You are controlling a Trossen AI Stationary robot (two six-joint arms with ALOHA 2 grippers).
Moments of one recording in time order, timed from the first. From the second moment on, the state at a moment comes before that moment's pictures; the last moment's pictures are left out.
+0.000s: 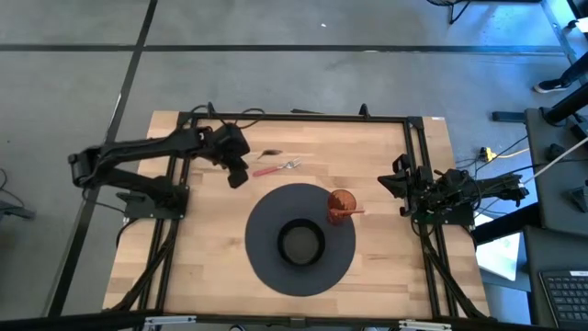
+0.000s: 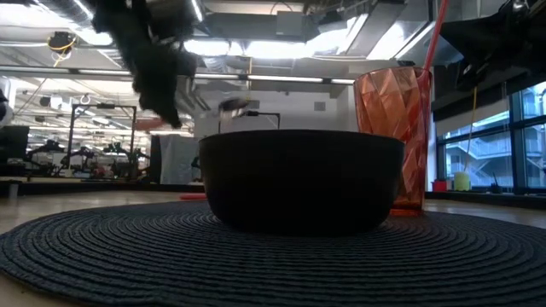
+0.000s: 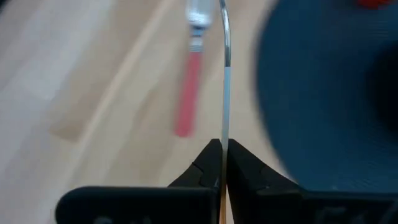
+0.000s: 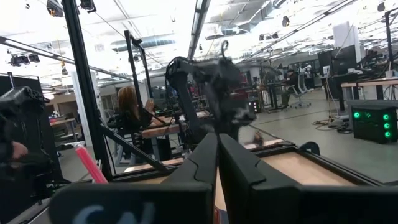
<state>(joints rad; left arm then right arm) 0.42 1.17 0.82 -0.67 0.10 -0.10 0.17 0.00 0.01 0.30 0.28 0.10</state>
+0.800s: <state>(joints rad) 0.00 1.74 1.57 -1.24 0.33 0.05 0.17 0.00 0.01 0.30 0.28 0.10</state>
